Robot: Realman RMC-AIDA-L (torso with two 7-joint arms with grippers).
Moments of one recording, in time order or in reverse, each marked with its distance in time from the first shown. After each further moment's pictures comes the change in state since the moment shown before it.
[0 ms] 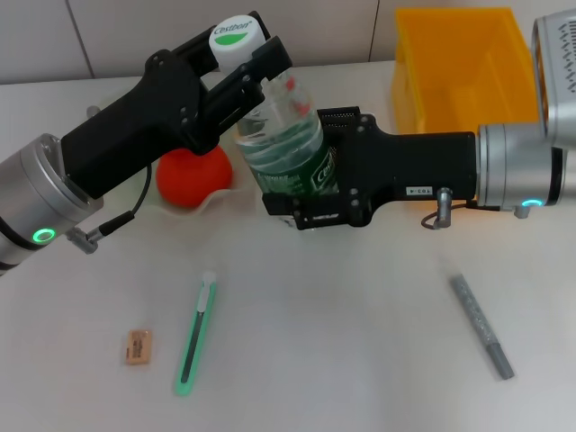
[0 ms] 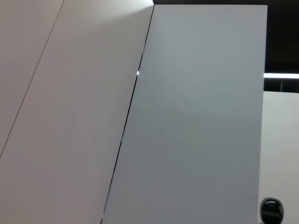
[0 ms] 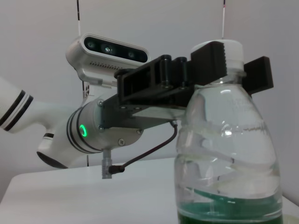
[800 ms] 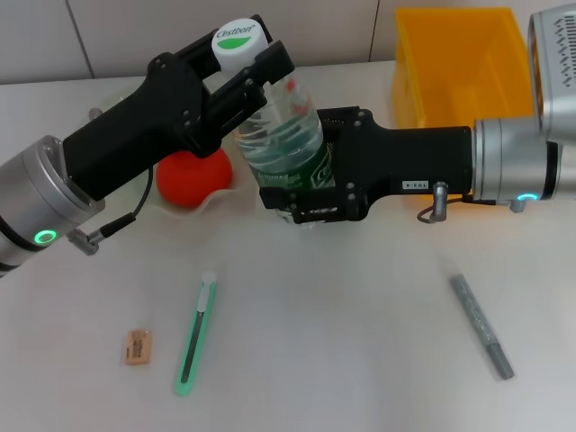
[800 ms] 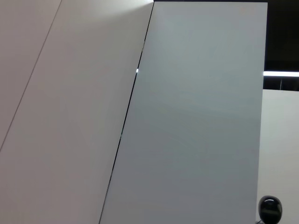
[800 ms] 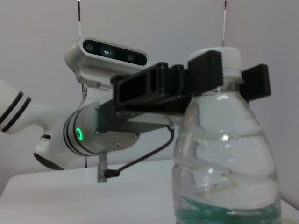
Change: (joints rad) left arm 0.000 0.000 0.005 0.000 0.003 -0.001 -0.001; right arm 0.022 -0.002 0.008 0.024 0.000 0.012 -0.010
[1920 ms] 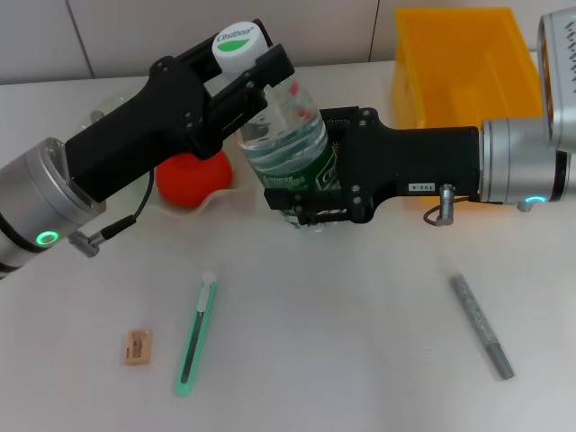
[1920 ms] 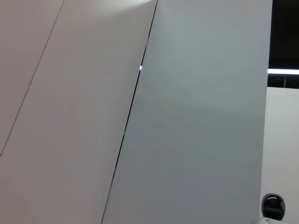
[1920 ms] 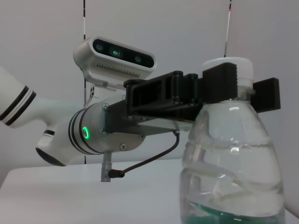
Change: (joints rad) left arm -0.006 0.000 -0.009 -0.012 0.015 -0.011 0.000; right arm -0.030 0.003 -0.007 -0.056 -0.001 -0.009 -0.016
